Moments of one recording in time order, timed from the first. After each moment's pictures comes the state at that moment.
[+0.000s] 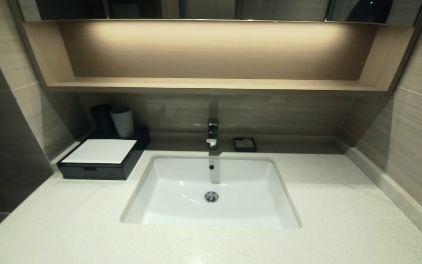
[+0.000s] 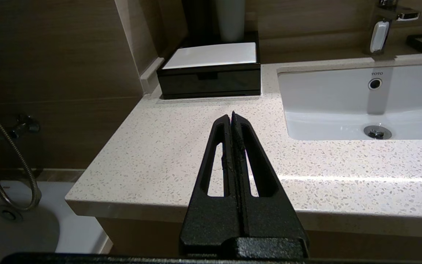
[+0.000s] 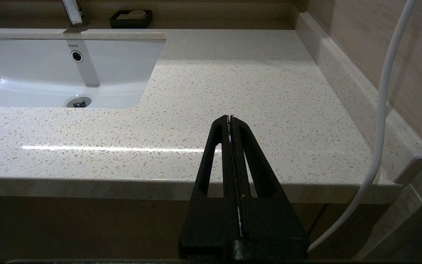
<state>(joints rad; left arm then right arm) 0.00 0.06 -0.02 -0.13 0.08 0.15 0.00 0.00 0.00 0.00 0.00 0.00</state>
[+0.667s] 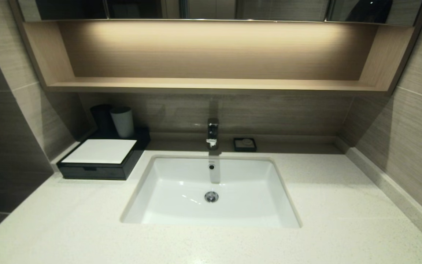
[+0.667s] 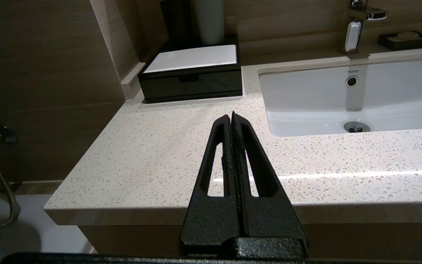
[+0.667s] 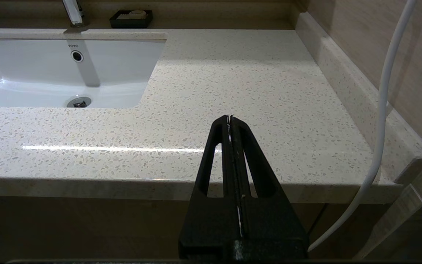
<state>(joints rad) 0.00 0.00 0.00 -0.11 0.00 0.15 0.00 0.00 0.00 0.00 0.00 0.00</state>
